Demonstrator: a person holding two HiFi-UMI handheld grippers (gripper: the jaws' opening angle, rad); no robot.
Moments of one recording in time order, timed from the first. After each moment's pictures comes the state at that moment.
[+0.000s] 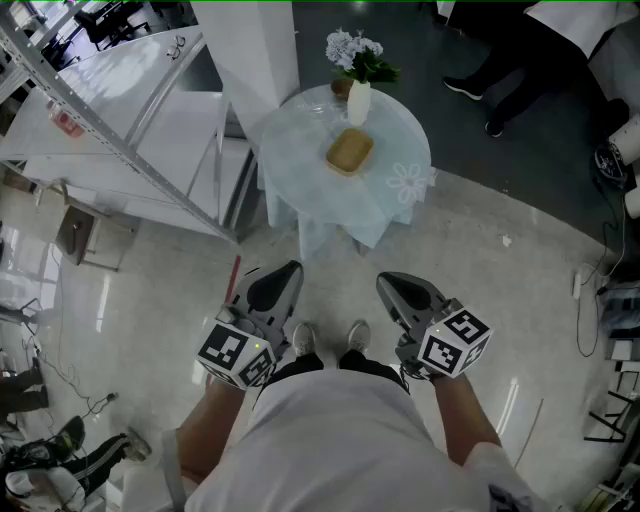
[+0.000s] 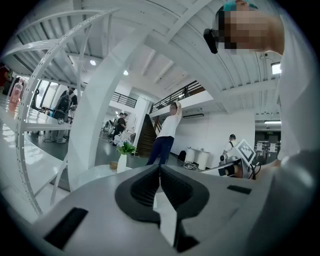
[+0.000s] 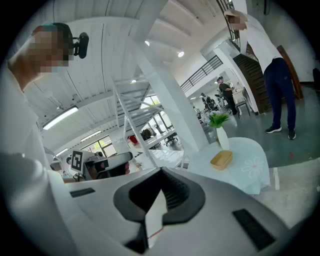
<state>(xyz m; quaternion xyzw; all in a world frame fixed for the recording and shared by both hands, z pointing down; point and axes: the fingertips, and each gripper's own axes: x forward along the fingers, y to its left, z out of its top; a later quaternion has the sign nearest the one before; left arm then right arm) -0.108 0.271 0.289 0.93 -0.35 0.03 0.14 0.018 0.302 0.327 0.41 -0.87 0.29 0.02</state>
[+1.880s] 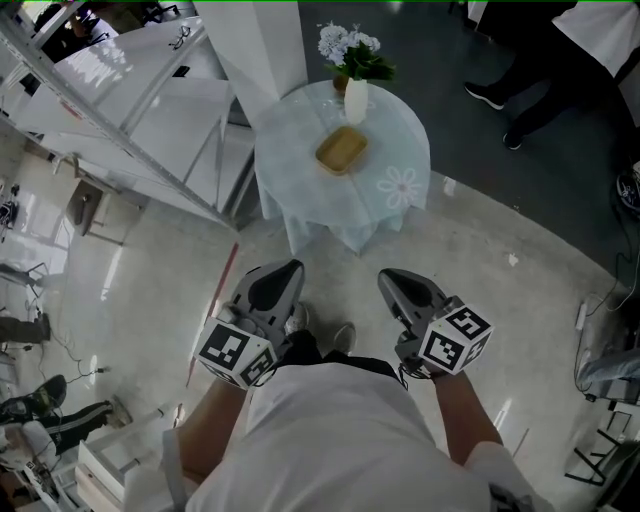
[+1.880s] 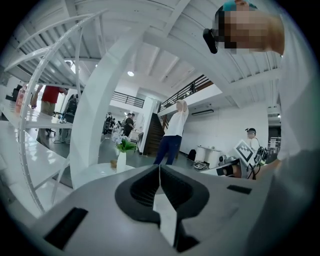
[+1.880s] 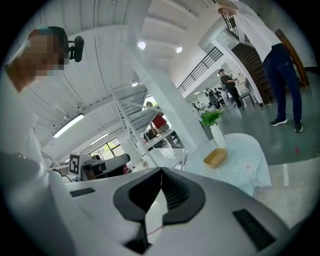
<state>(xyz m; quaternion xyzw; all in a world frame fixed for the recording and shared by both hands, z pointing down) -0.012 0.270 0.308 0.90 -0.41 0.04 0.14 0.118 0.279 0.350 0.35 -0.88 0.32 0.01</state>
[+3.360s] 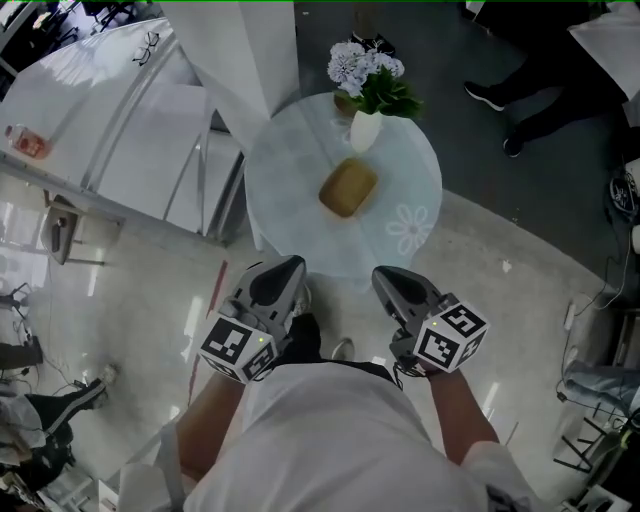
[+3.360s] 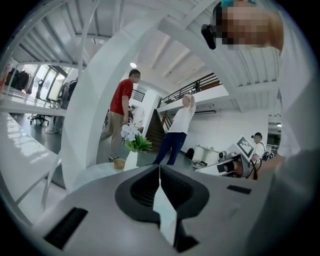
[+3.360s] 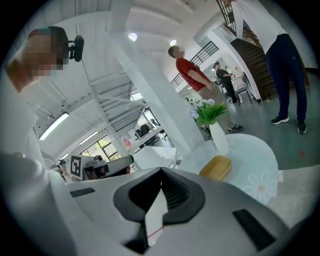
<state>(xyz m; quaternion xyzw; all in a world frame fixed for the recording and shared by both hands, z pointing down) -0.054 0.076 0.355 0.91 -0.38 0.05 0.18 0.064 0.095 0.383 0.38 -0.86 0.34 0.04</state>
